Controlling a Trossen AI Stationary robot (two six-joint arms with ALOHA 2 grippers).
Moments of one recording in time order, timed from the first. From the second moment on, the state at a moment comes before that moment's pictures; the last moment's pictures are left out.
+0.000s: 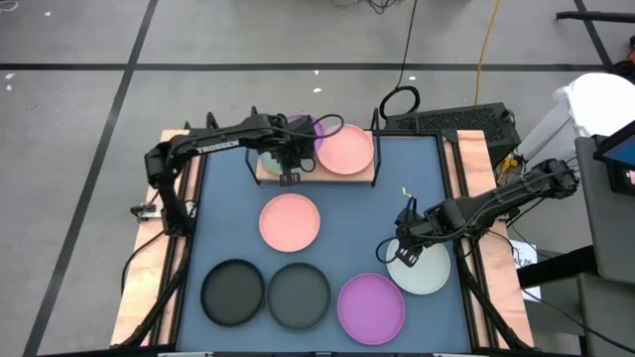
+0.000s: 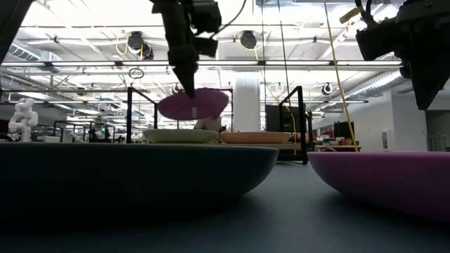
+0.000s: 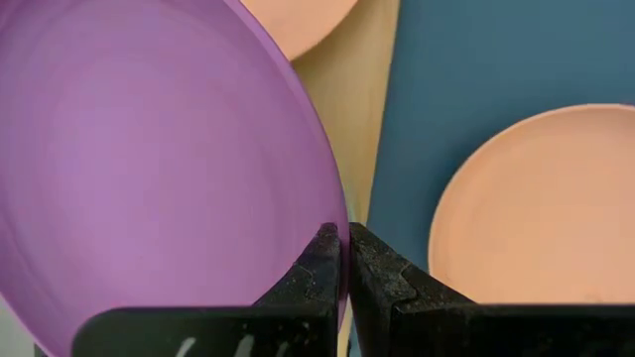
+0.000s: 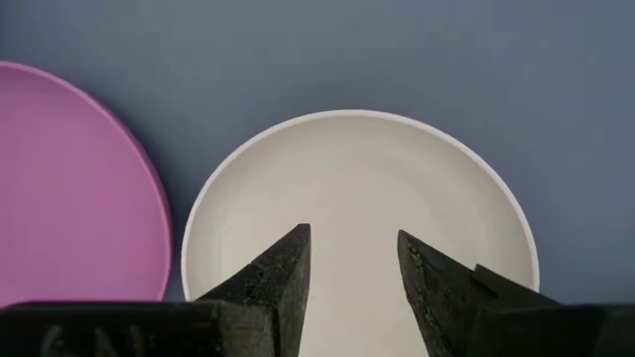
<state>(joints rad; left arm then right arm) 0.37 1.82 1.67 -1.10 -0.10 0.30 0.33 1.17 0.81 -1.02 0.00 1.07</state>
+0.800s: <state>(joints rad) 0.41 1.93 1.68 -1.16 -0.12 0.21 0.33 1.17 0.81 -1.02 0.03 1.09</state>
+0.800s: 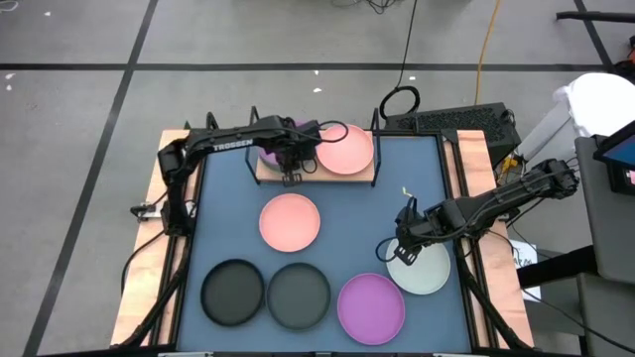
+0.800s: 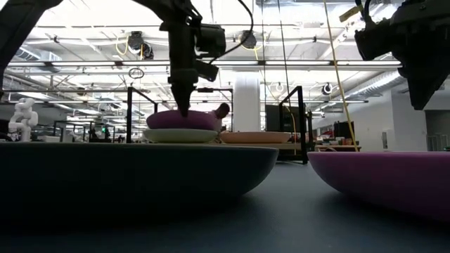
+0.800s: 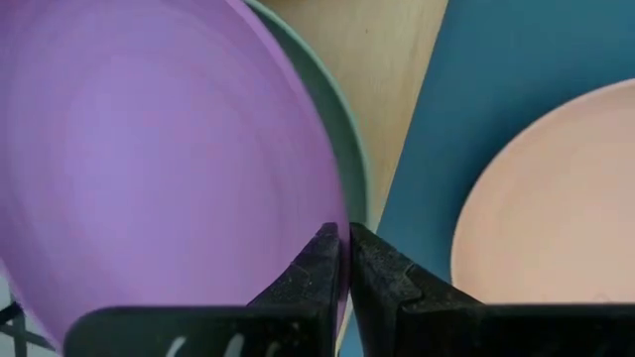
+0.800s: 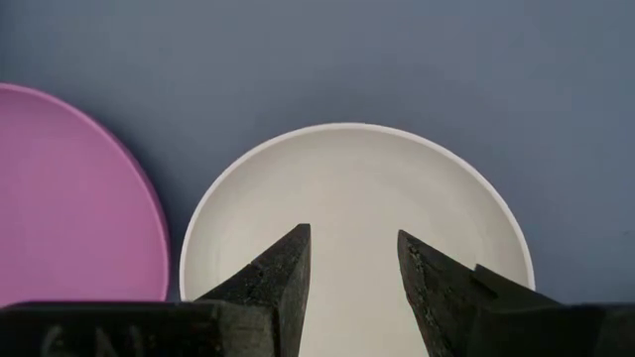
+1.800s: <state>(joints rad) 0.40 1.95 1.68 -1.15 -0.11 0.06 0.33 1.17 0.81 -1.01 0.03 1.13</state>
